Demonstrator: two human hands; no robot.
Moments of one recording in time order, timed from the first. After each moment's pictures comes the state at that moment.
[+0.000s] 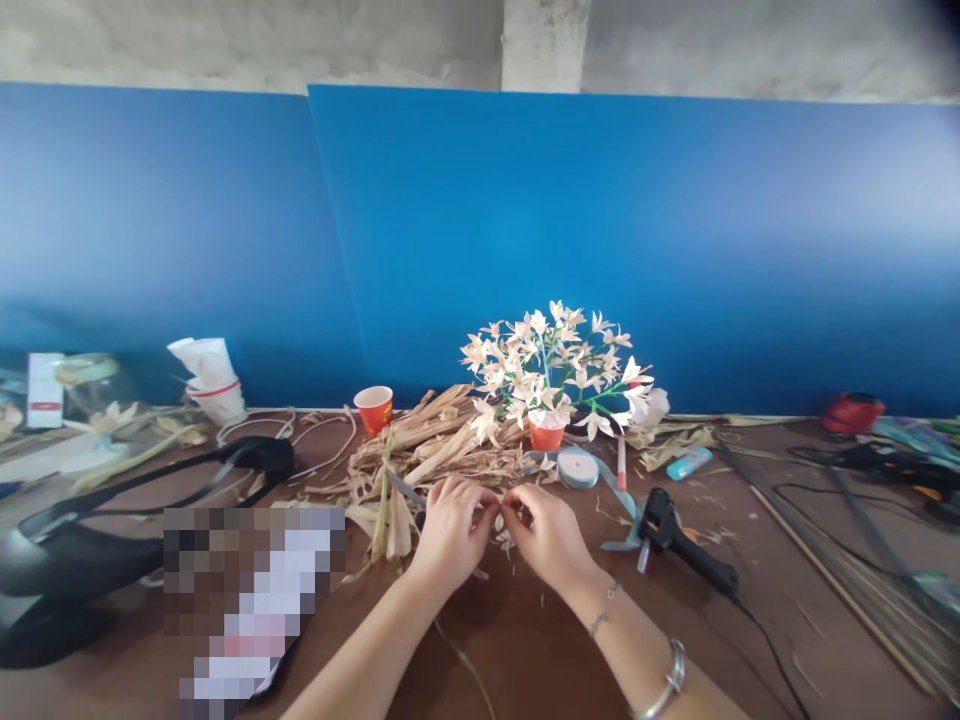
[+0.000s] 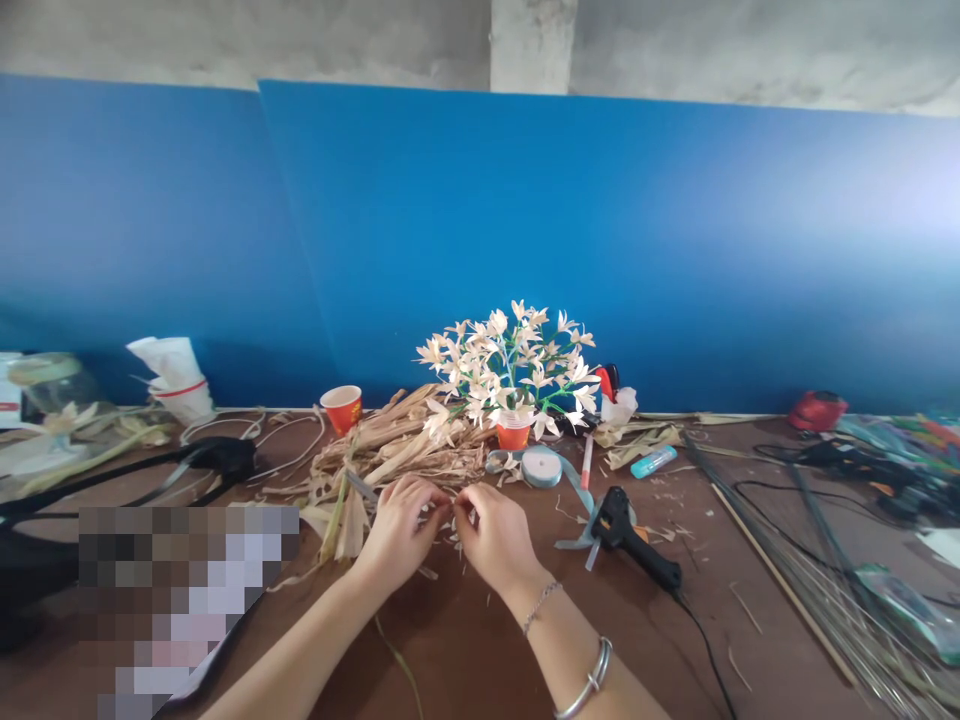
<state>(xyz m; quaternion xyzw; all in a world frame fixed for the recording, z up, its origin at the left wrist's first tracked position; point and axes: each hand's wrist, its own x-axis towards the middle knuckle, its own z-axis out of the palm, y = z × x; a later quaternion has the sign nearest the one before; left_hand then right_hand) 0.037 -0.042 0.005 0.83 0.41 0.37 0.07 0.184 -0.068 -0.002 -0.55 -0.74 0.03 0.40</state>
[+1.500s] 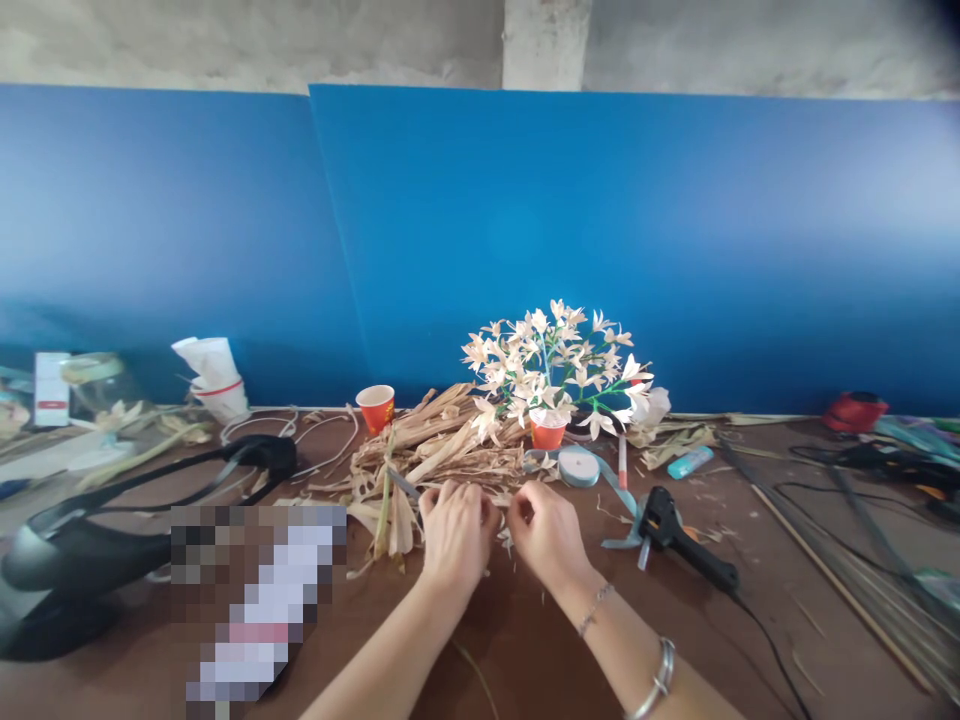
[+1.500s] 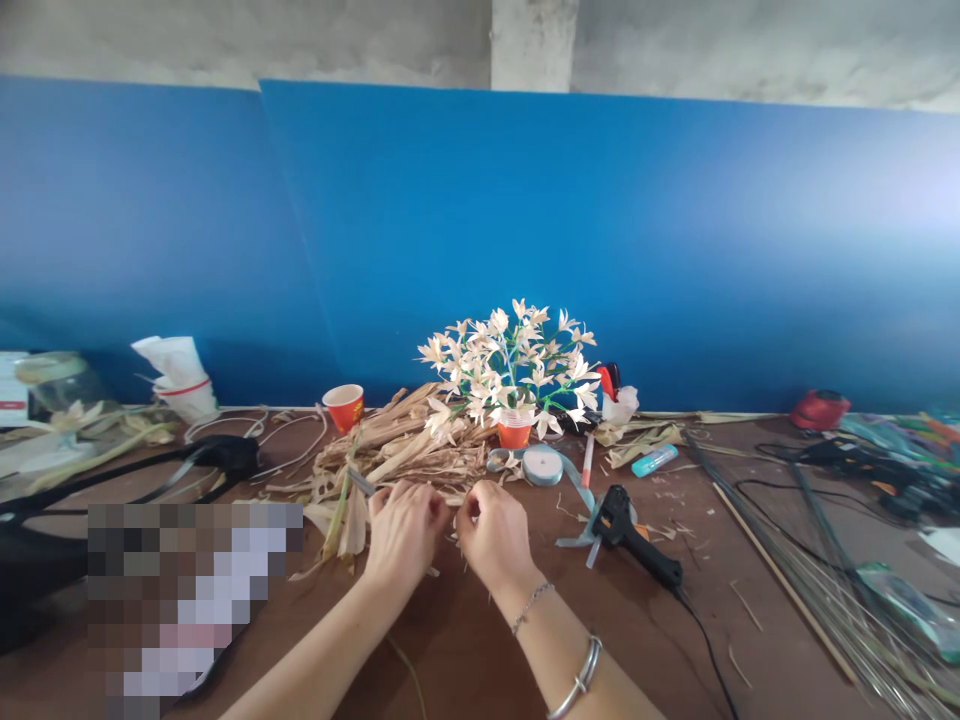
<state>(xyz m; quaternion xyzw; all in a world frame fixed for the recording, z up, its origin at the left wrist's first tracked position) 0.045 -0.049 0.003 0.78 0.53 0.32 -0.03 0.180 -0.068 -0.003 -0.61 -0.68 -0.01 0.40</state>
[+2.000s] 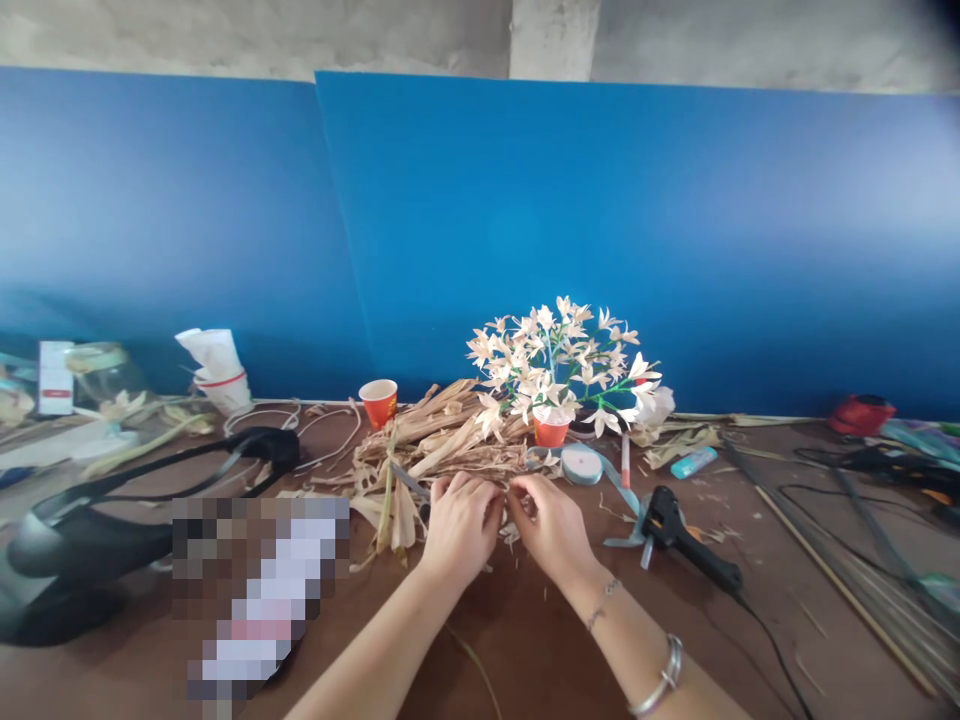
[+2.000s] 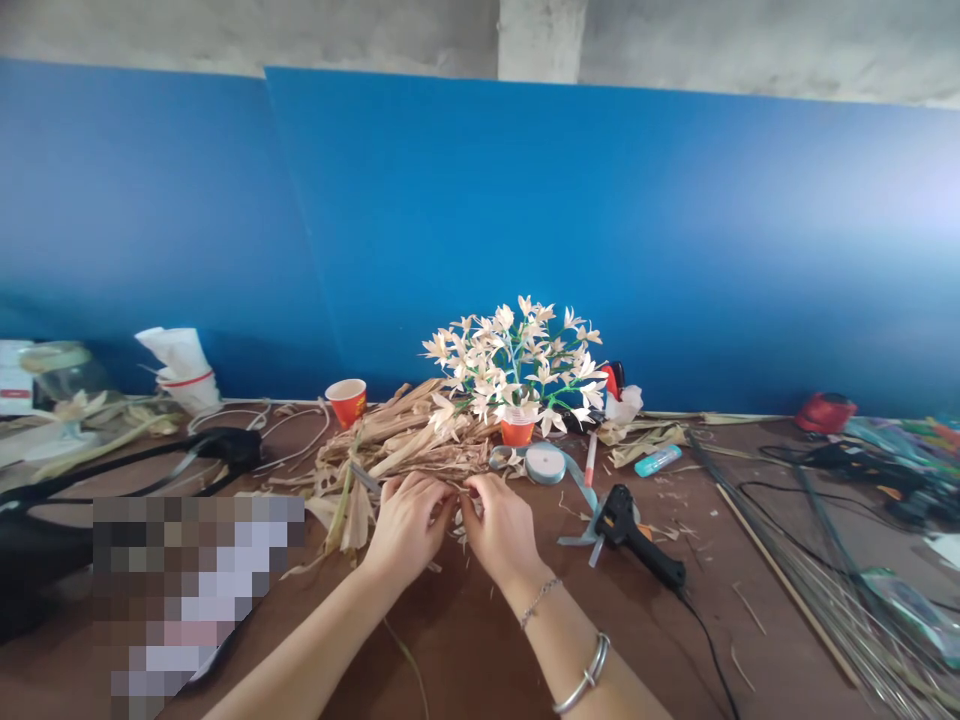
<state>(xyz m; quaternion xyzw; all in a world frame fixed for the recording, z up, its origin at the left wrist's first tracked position) 0.042 -0.048 0.008 0.83 0.44 0.34 0.01 0.183 -0.068 -0.002 -0.58 -0.72 0.00 0.39</state>
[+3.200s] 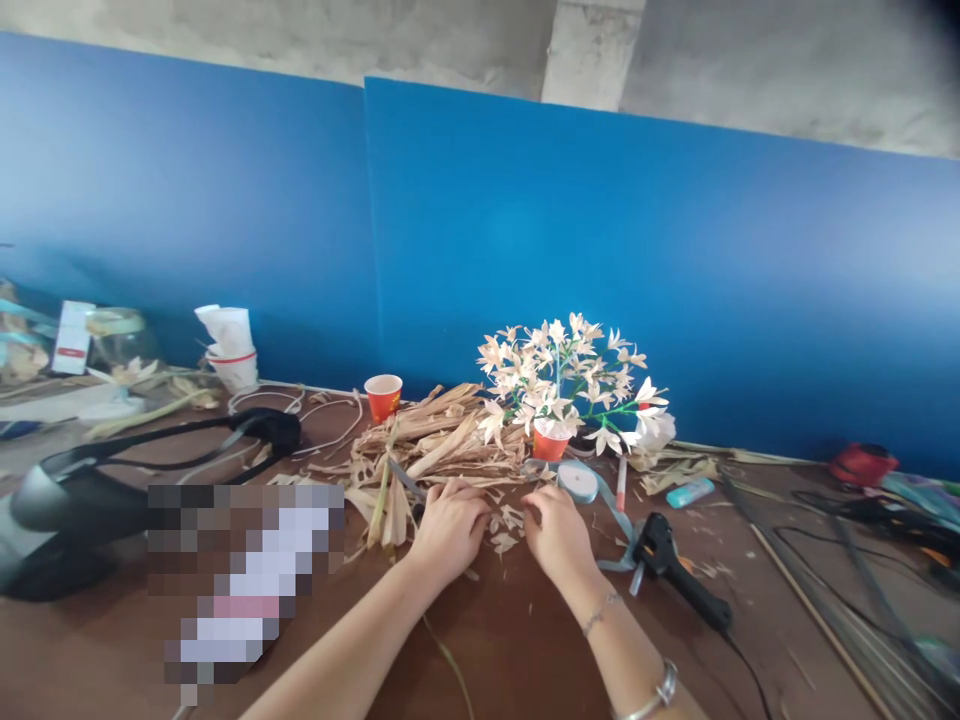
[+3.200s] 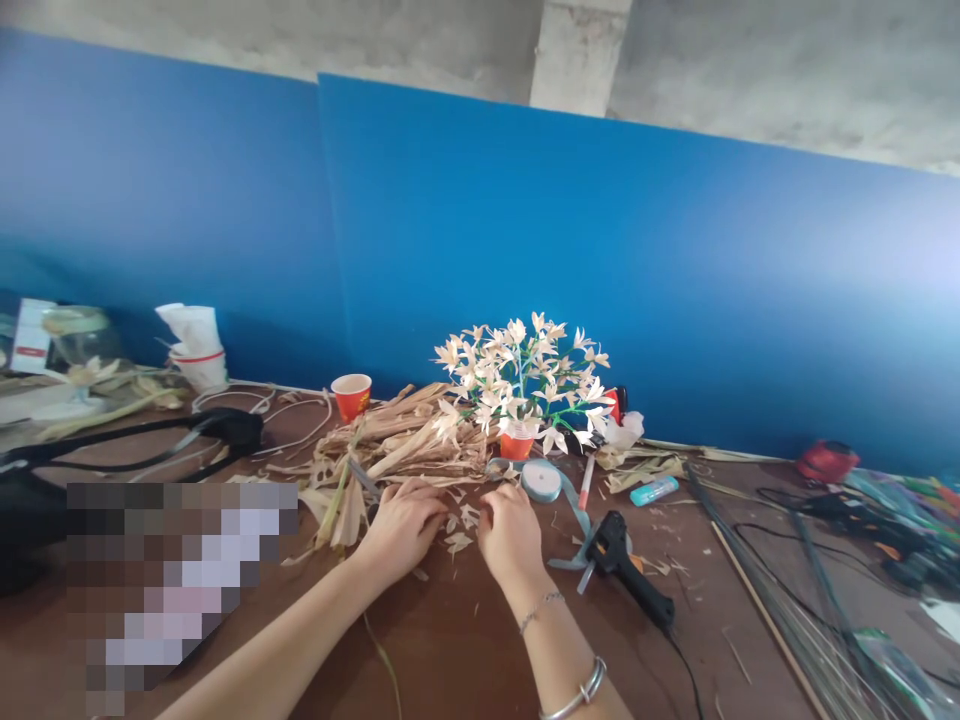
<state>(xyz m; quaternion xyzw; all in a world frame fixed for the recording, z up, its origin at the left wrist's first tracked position) 0.038 -0.036 -0.006 0.85 0.45 0.28 0.04 0.211 -0.050 -0.020 -0.61 -0.73 -0.03 0.31</state>
